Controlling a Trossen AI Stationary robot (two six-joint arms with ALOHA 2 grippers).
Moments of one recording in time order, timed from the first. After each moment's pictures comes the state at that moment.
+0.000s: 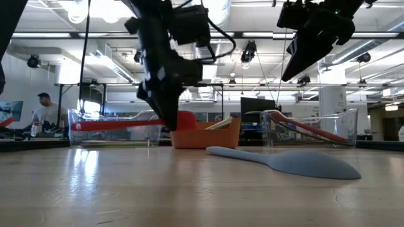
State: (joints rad) left arm 0.03 1.83 1.31 -0.74 -0.03 -0.50; right arm 0.09 1.18 0.84 -0.59 0.28 0.17
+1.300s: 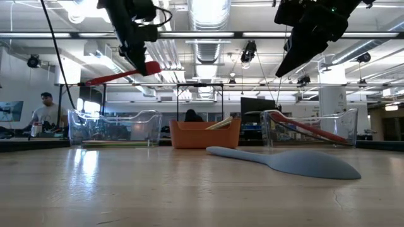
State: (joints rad) left arm 0.63 1.37 1.39 -0.99 -0.07 0.24; right arm 0.09 1.18 0.84 -0.54 0.28 0.18
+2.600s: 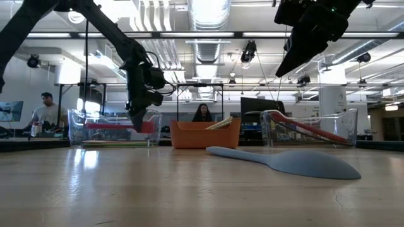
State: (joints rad) left arm 0.90 1.86 1.41 -0.91 0.02 0.45; right arm 0.09 1.18 0.84 -0.53 0.28 0.18
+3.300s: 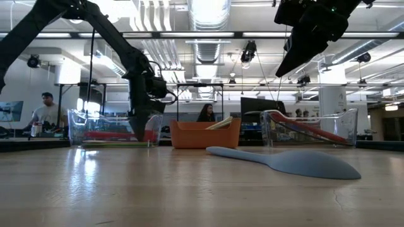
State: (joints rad) left arm 0.90 1.95 1.40 -0.88 0.07 0.42; right arm 0.09 1.18 0.84 -0.53 0.28 0.18
